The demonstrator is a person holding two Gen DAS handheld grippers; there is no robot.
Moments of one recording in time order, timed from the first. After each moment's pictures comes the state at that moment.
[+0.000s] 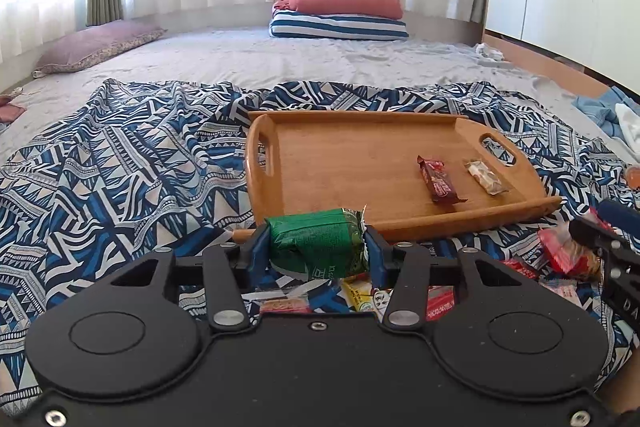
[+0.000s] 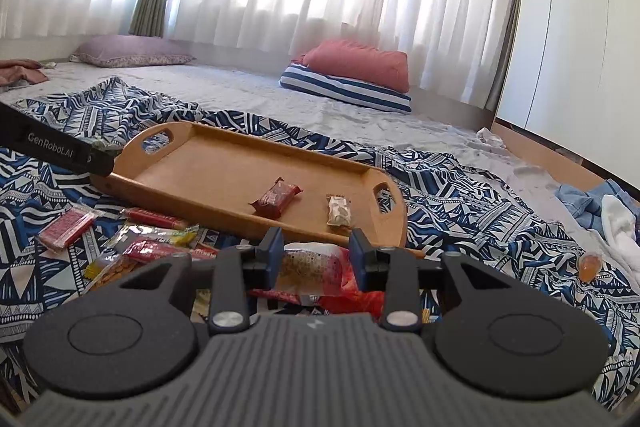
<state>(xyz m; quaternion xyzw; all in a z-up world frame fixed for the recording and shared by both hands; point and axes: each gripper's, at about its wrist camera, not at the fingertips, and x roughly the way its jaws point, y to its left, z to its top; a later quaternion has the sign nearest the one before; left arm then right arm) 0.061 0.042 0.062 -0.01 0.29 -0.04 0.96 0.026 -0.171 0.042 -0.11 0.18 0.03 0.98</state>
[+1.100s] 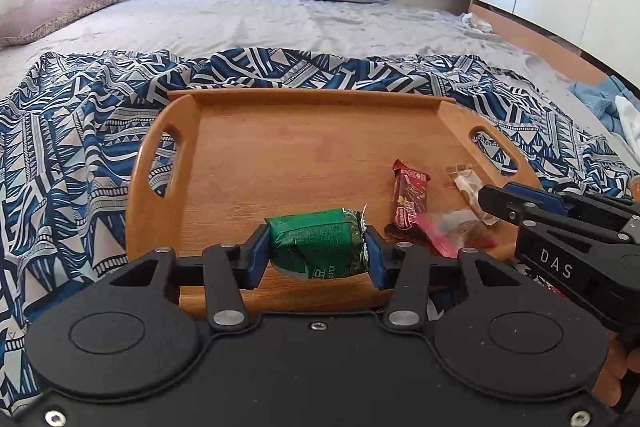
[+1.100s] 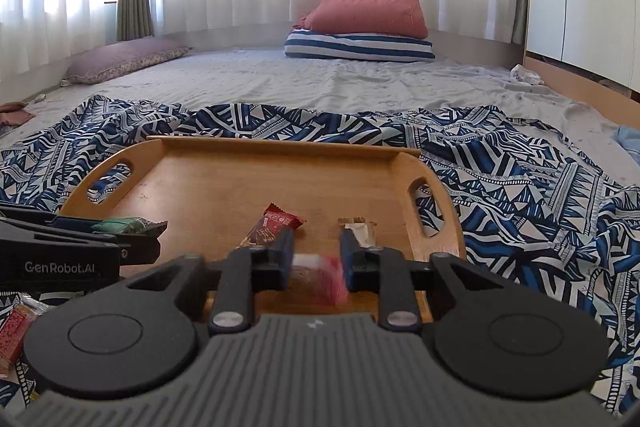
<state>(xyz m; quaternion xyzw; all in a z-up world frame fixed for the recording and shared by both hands) 0.173 -0.013 0.032 -0.02 0.35 -0.07 0.93 0.170 -0.189 0.022 0.00 0.26 0.07 0.96</state>
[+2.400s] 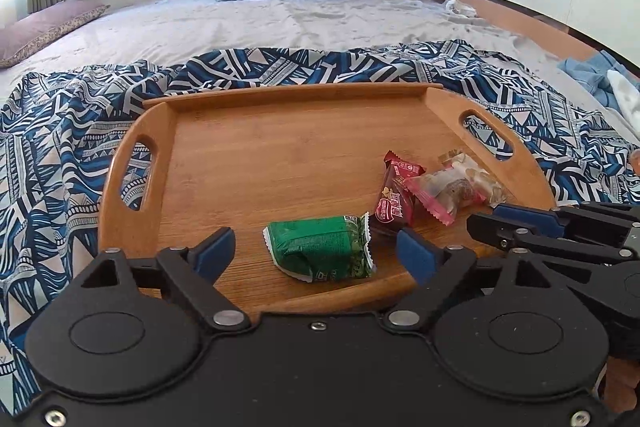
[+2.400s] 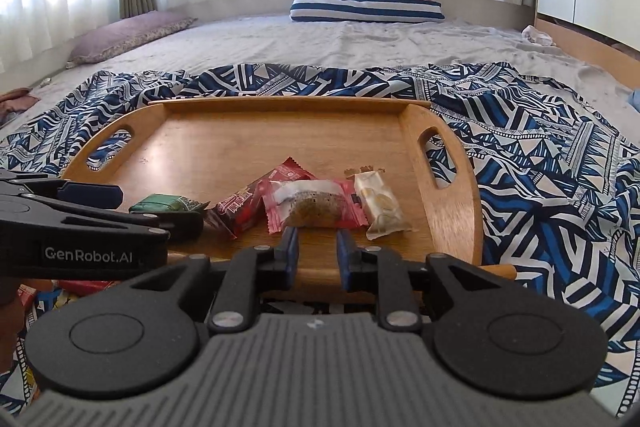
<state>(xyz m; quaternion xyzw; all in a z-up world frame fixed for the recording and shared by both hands) 0.177 -0.028 0.026 0.02 0.34 -0.09 0.93 0.170 -0.195 0.007 0.00 0.31 0.09 0.95</state>
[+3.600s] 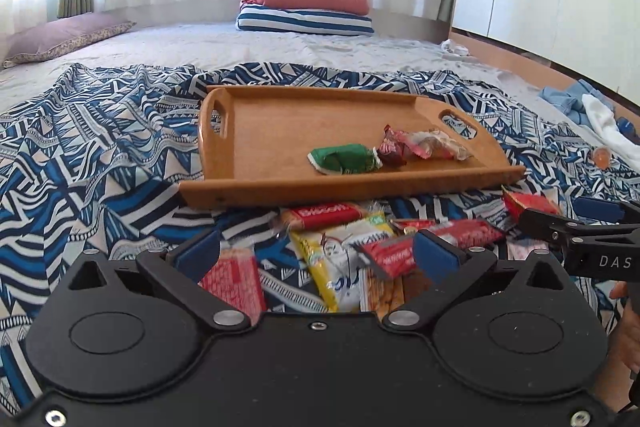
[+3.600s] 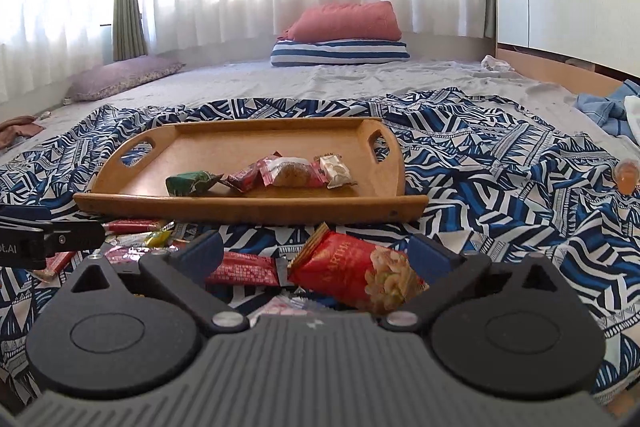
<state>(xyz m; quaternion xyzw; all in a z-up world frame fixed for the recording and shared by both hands) 0.031 0.029 0.023 -0.02 0.29 -0.09 0.95 0.047 -0.220 0.008 0.02 0.24 0.05 0.97</state>
